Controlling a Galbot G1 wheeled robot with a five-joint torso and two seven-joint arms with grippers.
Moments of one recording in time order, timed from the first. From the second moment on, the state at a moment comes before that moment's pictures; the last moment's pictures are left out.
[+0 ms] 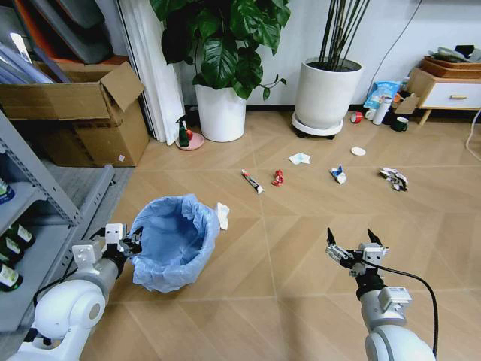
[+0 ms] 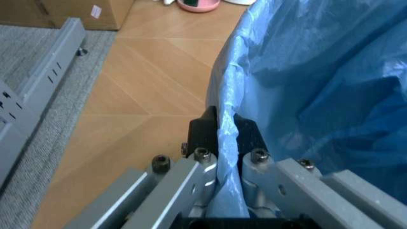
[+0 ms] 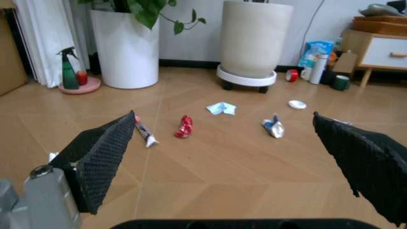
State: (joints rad) left arm 1.39 -1.07 -0.65 -2.12 -0.62 0.61 -0.17; right arm -1.62 1.54 0.70 2.14 0.04 -0.06 -0.06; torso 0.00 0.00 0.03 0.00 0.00
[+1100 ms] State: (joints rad) left arm 1.39 -1.08 -0.65 -2.10 -0.60 0.60 -0.13; right arm -1.62 1.55 0.70 2.13 0.04 -0.05 -0.07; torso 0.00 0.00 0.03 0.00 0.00
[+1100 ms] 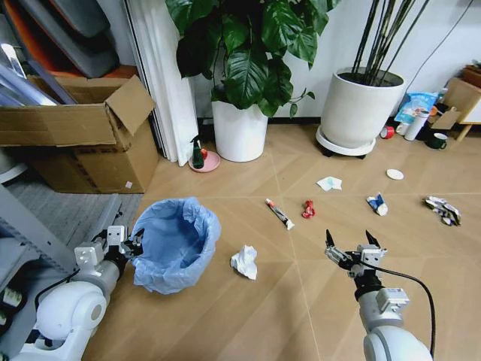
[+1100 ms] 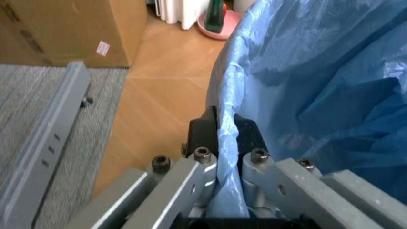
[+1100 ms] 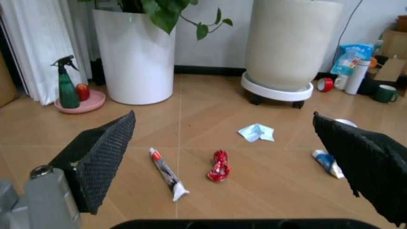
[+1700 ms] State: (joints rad) left arm 1.39 -1.10 -0.64 -2.10 -0.60 0.59 -0.14; right arm -1.49 1.38 0.61 1.94 0.12 -0.12 -0.11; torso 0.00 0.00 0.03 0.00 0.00
